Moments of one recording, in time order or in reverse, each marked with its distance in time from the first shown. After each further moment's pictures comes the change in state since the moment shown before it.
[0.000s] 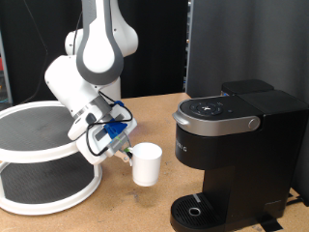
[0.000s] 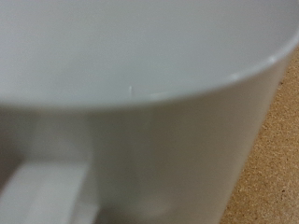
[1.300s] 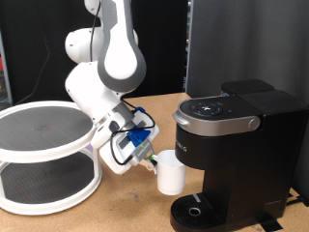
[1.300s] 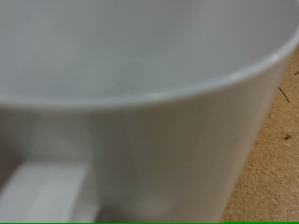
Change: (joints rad) arm 0.018 0.117 0.132 0.123 0.199 -0.003 -0.014
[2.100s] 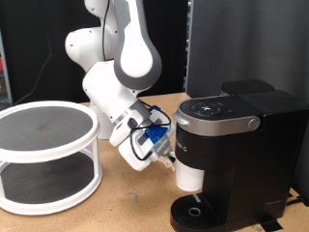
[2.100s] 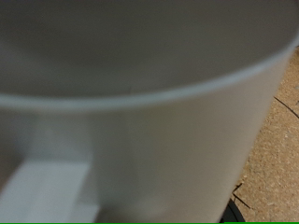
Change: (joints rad) arm 0.012 0.003 0.101 0.019 0.151 0.030 -0.046
